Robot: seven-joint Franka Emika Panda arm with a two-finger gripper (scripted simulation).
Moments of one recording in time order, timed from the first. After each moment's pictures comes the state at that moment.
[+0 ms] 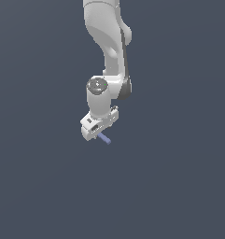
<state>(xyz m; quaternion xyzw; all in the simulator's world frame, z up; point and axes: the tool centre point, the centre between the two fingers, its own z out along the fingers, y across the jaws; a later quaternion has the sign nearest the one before) -0.038 -0.049 0.077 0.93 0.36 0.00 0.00</state>
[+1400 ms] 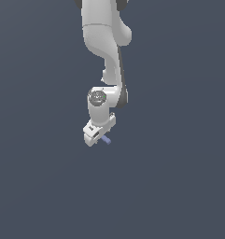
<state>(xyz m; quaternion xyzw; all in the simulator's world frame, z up) -0.045 -0.054 0.018 0.91 0.41 0.00 0.00</state>
